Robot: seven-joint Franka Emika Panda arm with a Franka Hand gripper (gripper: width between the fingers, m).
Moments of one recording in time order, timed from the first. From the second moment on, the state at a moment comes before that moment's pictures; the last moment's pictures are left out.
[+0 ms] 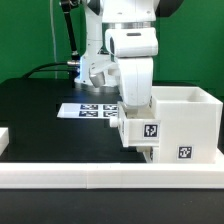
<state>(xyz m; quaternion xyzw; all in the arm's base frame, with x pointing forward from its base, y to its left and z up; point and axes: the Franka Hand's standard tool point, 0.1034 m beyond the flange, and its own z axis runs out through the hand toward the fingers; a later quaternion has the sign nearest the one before) 0.535 0.021 0.061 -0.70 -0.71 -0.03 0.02</state>
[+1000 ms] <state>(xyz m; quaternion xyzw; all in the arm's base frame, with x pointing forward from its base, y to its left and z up) 0.545 -0.006 0.106 -0.70 -0.71 -0.03 -0.02</state>
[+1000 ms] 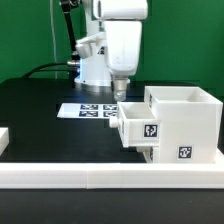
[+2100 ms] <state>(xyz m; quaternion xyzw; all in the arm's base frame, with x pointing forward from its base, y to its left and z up) 0.542 -0.009 0.048 -0.71 -0.70 -0.02 0.02</state>
